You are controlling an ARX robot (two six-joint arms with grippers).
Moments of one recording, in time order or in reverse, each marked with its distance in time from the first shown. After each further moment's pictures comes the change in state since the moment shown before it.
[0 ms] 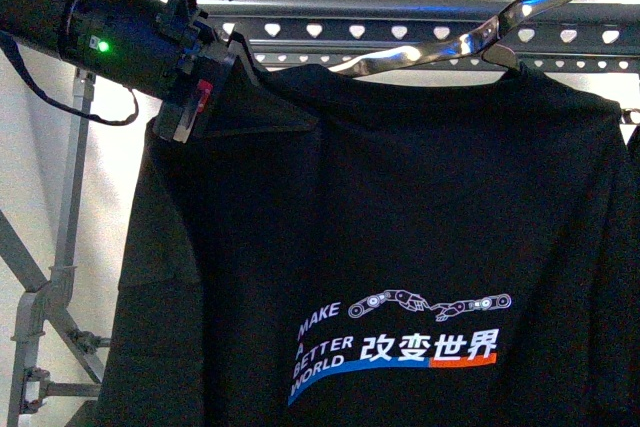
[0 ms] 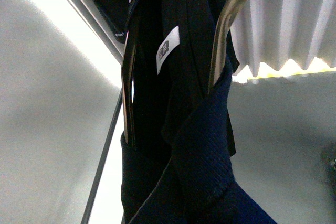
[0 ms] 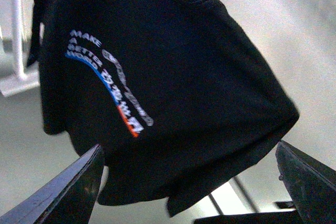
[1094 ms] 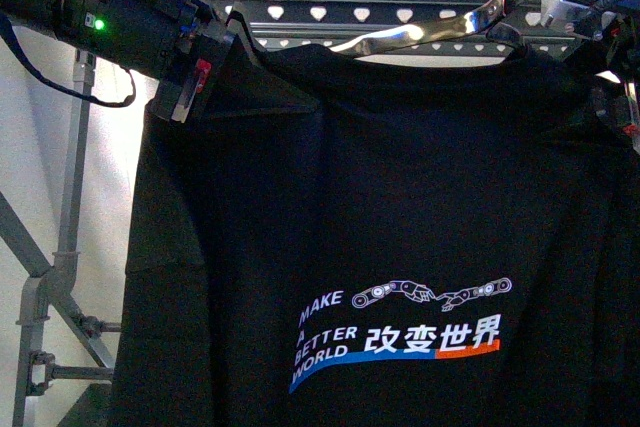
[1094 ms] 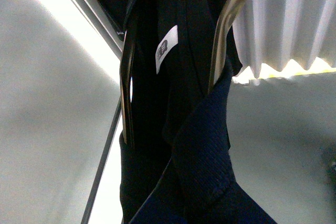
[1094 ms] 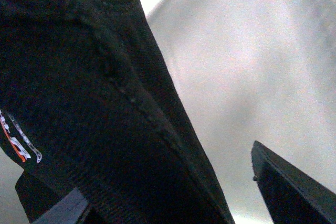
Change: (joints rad) left arm 0.002 0.000 0.000 0.000 -0.001 -0.001; right arm 0.291 0.521 0.537 0.087 0.351 -0.088
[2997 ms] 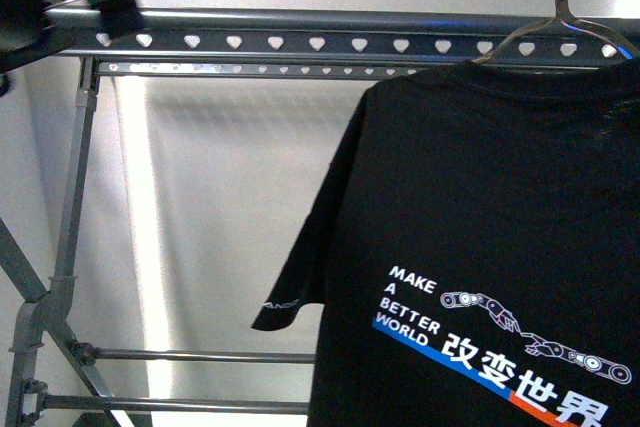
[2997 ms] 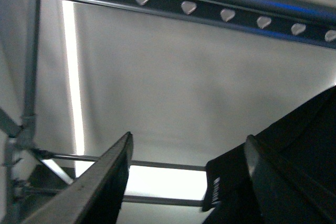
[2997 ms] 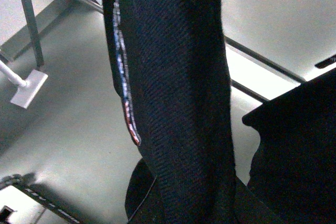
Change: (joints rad) left arm 0.077 -0.482 -0.754 0.935 -1.014 -1.146; right arm -0.191 -0.423 -0.438 -0.139 0.113 0.673
